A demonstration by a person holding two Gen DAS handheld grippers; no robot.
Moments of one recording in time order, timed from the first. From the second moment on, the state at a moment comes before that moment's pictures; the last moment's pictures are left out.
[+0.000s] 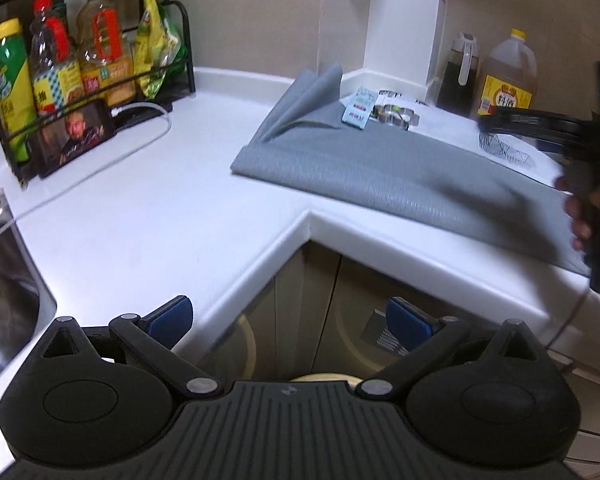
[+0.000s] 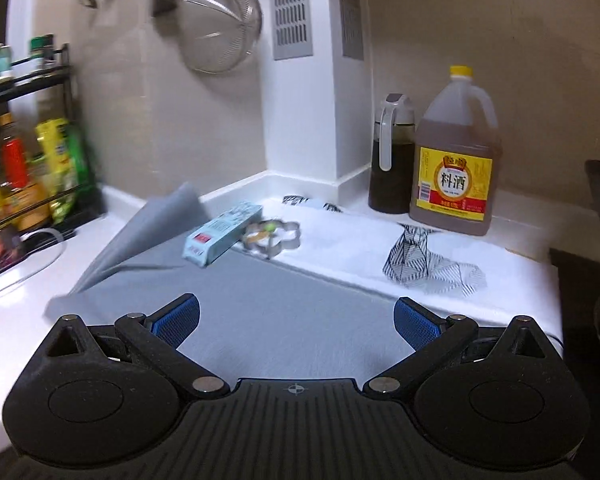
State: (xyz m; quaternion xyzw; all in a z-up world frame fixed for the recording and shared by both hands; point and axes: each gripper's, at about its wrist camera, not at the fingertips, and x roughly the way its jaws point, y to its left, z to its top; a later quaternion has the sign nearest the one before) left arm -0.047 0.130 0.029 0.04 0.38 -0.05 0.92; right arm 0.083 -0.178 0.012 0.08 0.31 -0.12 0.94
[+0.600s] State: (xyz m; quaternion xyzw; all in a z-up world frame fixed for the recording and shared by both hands) left arm 0.002 0.134 0.029 0.05 0.39 -0.04 0.92; right arm 0.251 -0.184 -0.085 0.06 0.43 -0.13 0.89
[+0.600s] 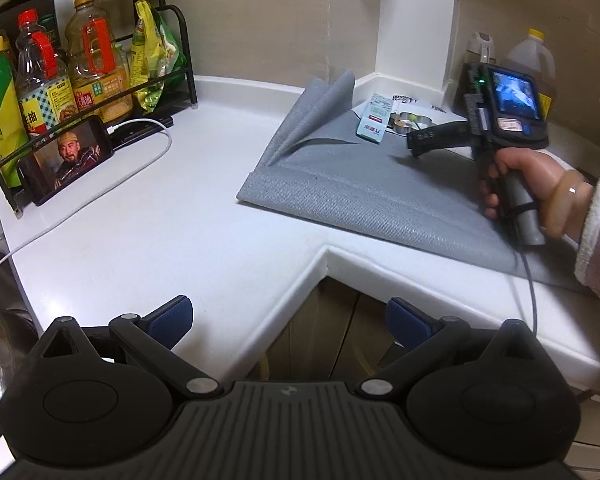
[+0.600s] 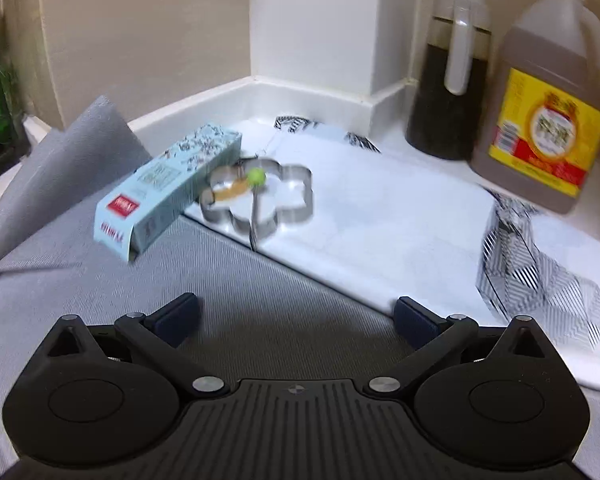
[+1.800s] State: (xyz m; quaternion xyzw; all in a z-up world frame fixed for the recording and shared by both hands) left arm 0.339 -0.041 -0.038 0.11 0.36 -0.13 0.92; right arm 0.197 -0.248 -0.091 0.09 0.40 -0.22 0.89
